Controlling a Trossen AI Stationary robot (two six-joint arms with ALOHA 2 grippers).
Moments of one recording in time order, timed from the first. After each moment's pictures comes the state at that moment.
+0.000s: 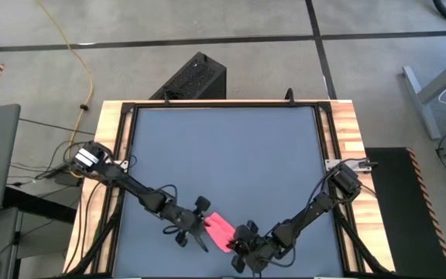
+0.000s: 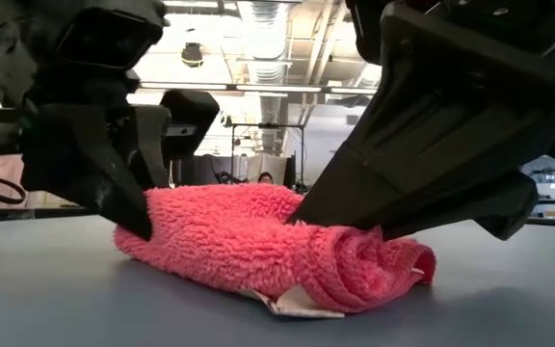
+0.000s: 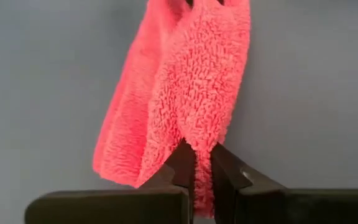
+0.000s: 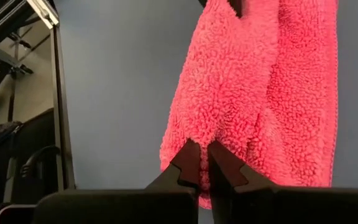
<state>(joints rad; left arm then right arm) -0.49 1.78 0.77 0.30 -0.15 0.21 0.71 2.11 1.25 0.09 0.55 1.10</state>
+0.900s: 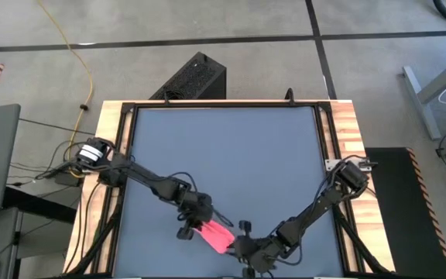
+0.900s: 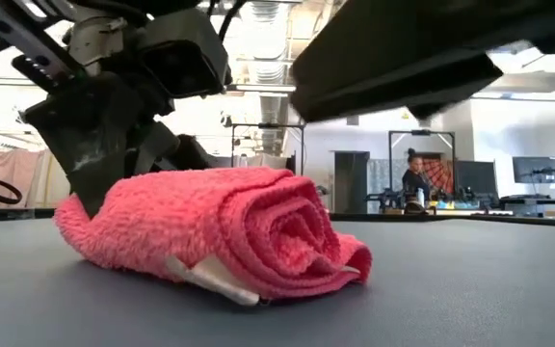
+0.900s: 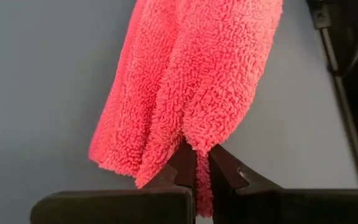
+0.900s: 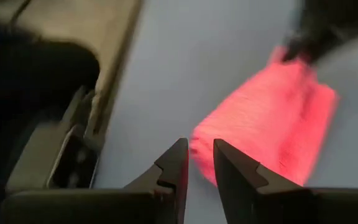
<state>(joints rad) -0.32 1.79 0.96 -0.13 0.35 -0.22 0.72 2.02 1.26 0.11 0.49 0.46</state>
